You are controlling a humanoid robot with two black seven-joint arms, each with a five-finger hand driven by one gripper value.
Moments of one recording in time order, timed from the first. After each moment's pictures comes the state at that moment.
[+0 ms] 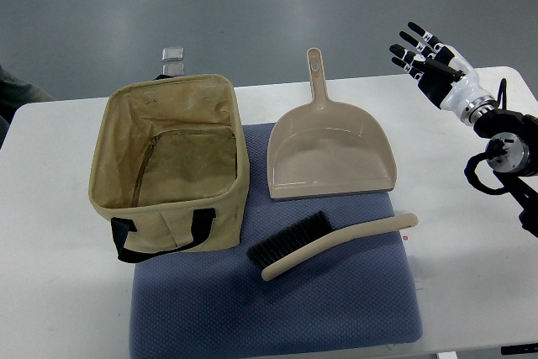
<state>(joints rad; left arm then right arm) 0.00 0.00 -0.11 -0.12 -0.07 -0.04 0.06 0.63 -0.36 0.93 0.88 -0.25 0.14 0.18</state>
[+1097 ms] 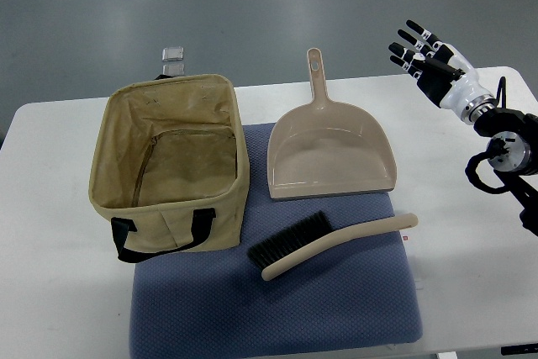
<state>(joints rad) 0.00 0.00 -0.11 -0.12 -0.07 -0.04 0.07 0.64 -0.36 0.93 0.88 -0.25 0.17 0.18</state>
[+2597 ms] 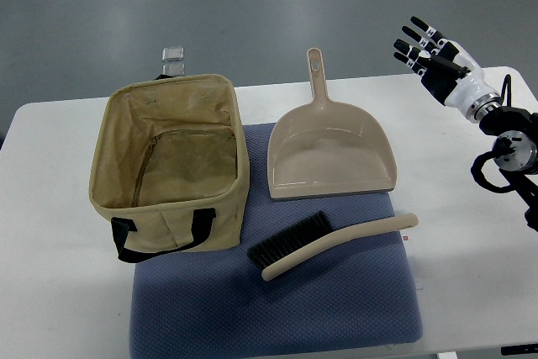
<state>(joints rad) 0.00 0.00 -0.11 -0.12 -0.07 -0.04 0.07 0.63 -0.37 0.94 0.88 -0.25 0.19 0.18</state>
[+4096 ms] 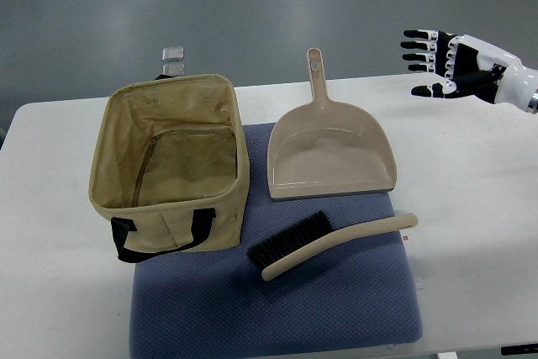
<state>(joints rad) 0.00 0.00 -0.11 -0.12 -0.07 -0.04 0.07 0.81 -0.81 0.44 1.10 -0.57 0.42 0.40</state>
